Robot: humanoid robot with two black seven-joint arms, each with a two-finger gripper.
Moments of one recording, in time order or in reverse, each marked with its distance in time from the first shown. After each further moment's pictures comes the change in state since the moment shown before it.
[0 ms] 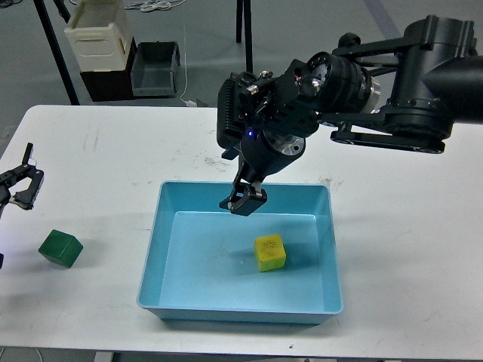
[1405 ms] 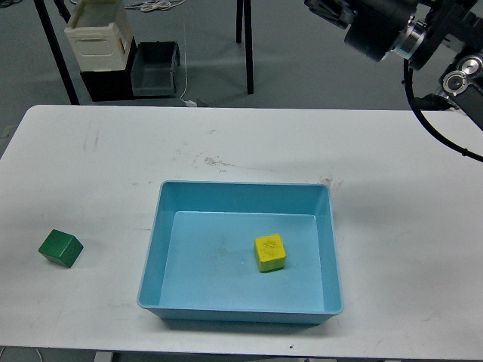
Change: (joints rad) left arm -0.422 0.266 0.005 0.328 1.532 0.031 -0.168; right arm -0.740 -0.199 1.174 -0.076 0.580 -0.162 0.000
